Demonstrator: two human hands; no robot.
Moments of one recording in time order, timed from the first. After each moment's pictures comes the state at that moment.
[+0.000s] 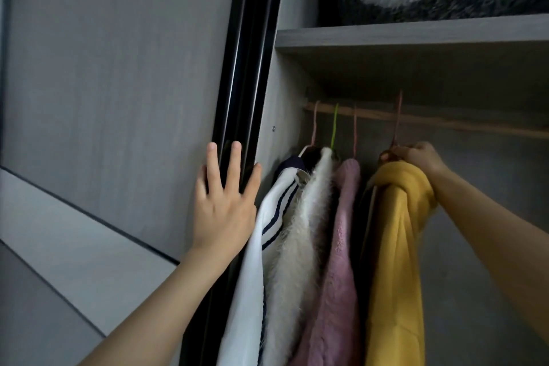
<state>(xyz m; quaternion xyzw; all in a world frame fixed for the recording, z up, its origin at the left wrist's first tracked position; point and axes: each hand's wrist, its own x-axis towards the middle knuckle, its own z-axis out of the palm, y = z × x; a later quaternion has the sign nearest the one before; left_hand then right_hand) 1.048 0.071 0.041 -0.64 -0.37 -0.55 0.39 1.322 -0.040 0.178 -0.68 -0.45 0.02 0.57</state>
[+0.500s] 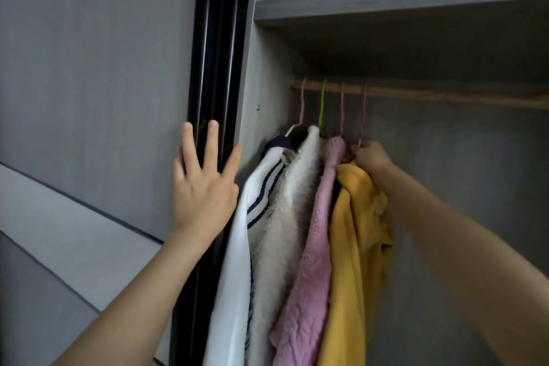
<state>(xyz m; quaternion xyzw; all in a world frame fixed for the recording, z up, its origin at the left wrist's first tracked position) 1.046 0.073 0.041 -0.63 -0.39 -0.54 0.40 1.318 0.022 0.135 -0.70 -0.45 0.02 0.55</state>
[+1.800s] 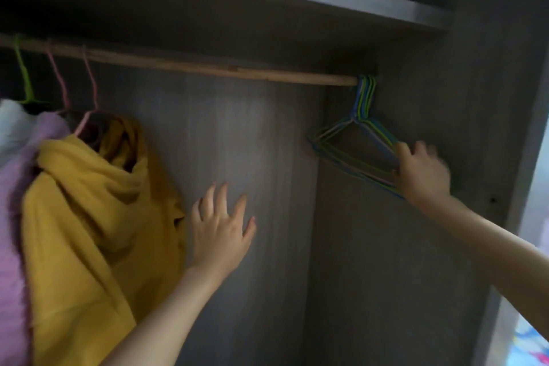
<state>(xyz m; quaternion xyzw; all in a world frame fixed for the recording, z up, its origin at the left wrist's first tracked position) 1.323 -0.144 -0.018 -0.87 -0.09 -0.47 0.07 1.448 -0.431 0.084 -0.92 -0.08 -0.39 0.03</state>
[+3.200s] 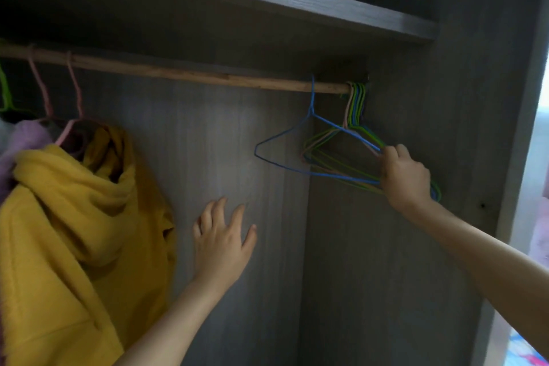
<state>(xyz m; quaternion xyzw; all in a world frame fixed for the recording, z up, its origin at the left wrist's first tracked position) 1.345 -0.150 -0.029 -0.84 -0.09 -0.53 -0.01 1.440 -0.417 0.085 -0.87 -0.12 -0.47 0.10</state>
